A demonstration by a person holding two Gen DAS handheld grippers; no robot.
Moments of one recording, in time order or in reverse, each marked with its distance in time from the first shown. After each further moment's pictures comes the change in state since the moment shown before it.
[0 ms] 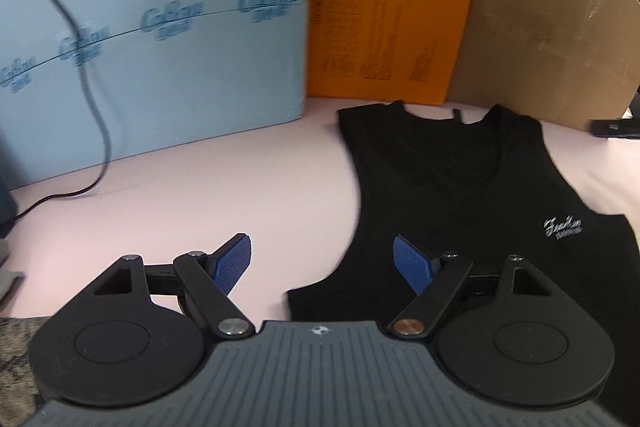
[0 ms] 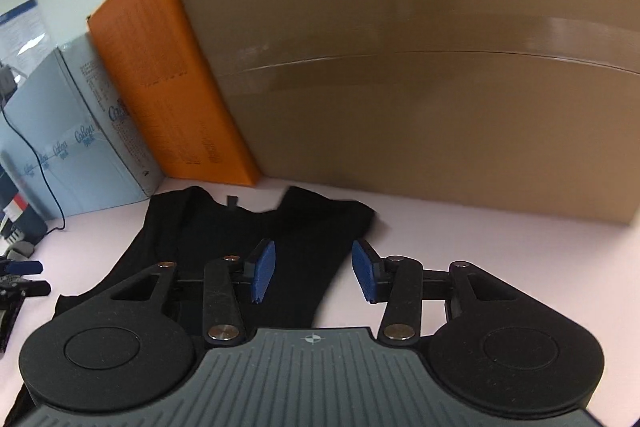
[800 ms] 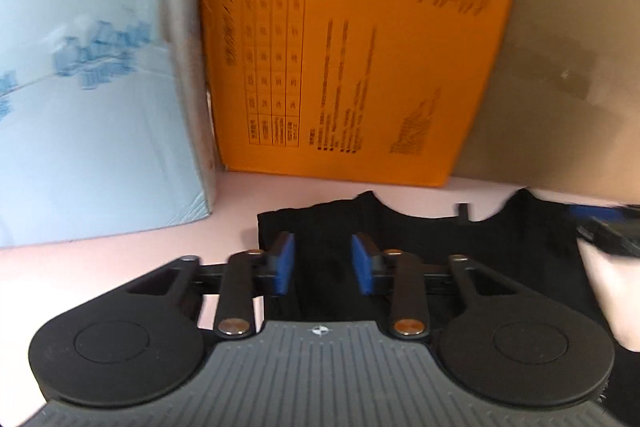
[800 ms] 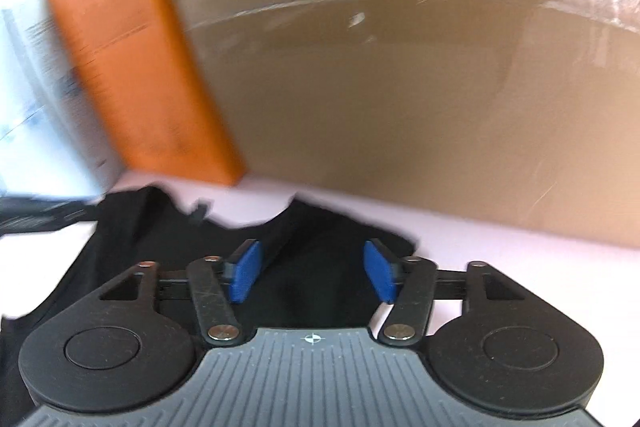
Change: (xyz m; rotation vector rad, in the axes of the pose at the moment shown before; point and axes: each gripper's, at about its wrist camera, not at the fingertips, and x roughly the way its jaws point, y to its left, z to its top) left arm 0.148 -0.050 0.092 -0.013 0.031 0.089; right arm 0.066 0.014 0.002 -0.034 0.032 -0.060
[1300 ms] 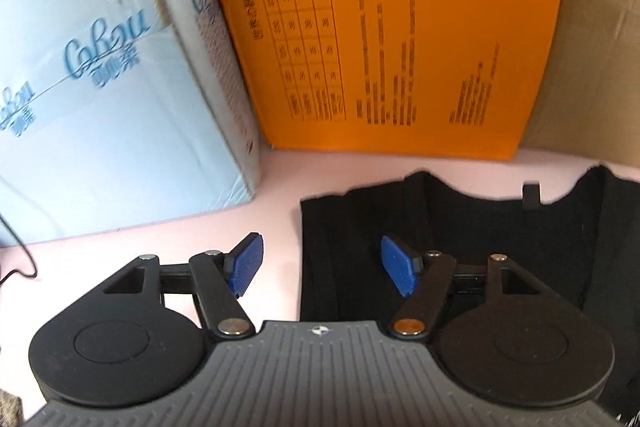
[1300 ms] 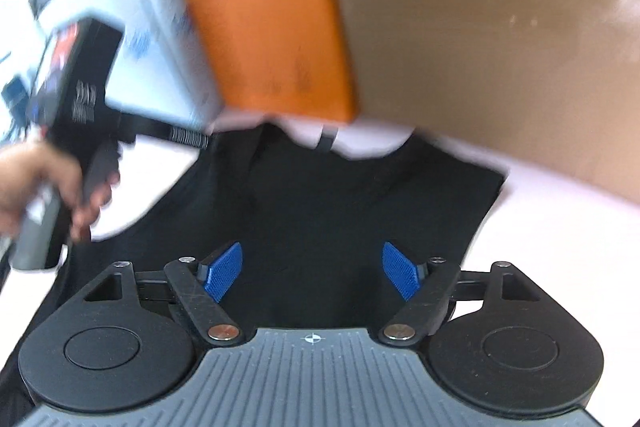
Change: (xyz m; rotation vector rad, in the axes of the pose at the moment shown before) left arm -0.003 -0.021 0.007 0.023 0.061 0.210; right arm -0.037 0.062 -0.044 -0.120 0.120 0.065
